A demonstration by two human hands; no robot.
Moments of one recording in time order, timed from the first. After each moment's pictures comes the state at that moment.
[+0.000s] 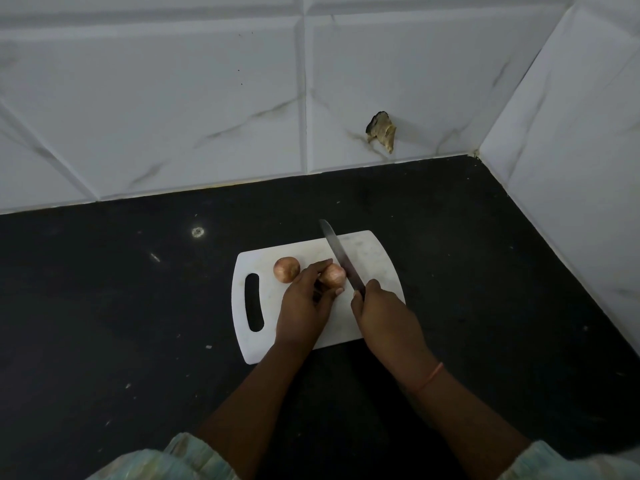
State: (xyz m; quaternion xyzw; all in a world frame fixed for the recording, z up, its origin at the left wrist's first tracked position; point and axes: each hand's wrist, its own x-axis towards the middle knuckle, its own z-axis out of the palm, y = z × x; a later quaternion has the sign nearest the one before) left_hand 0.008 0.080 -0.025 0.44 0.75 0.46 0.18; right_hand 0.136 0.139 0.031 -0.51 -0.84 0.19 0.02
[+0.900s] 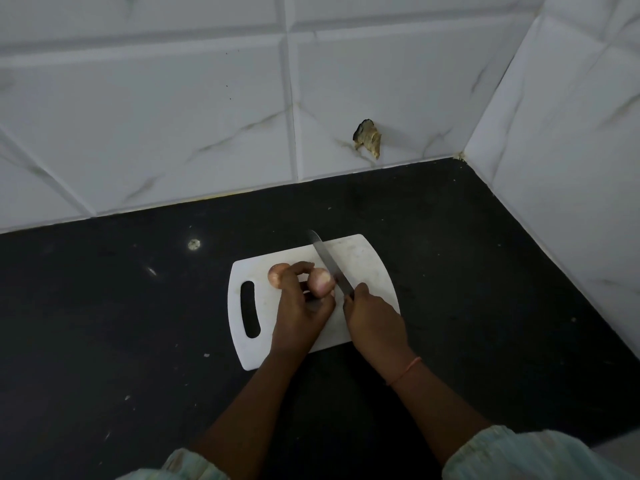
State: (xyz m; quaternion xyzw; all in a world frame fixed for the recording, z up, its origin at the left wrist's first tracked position) left_hand 0.014 0.074 -0.017 0.42 0.70 0.54 0.21; right_hand 0.133 0.136 0.014 -0.52 -0.83 0.21 0.03
